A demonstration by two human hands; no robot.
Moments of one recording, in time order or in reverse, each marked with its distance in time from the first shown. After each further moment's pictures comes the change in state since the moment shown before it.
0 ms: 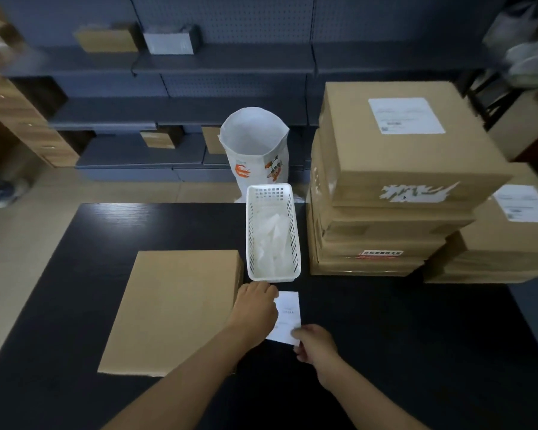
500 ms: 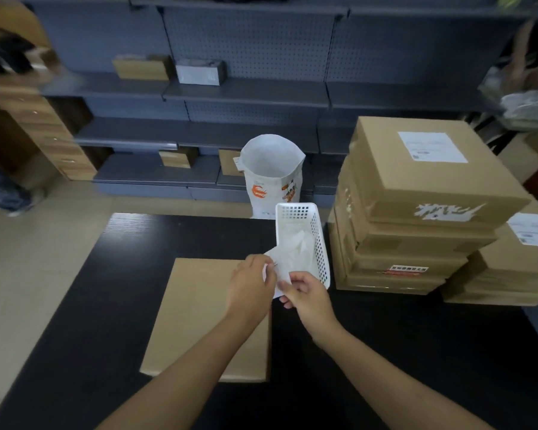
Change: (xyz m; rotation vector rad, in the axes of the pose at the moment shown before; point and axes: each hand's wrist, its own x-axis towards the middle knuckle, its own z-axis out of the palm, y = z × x) left_hand -0.027 -0.055 -0.078 -0.468 0.471 -0.183; right_hand -0.079 -0.084 0.076 0.121 -0.069 -0.647
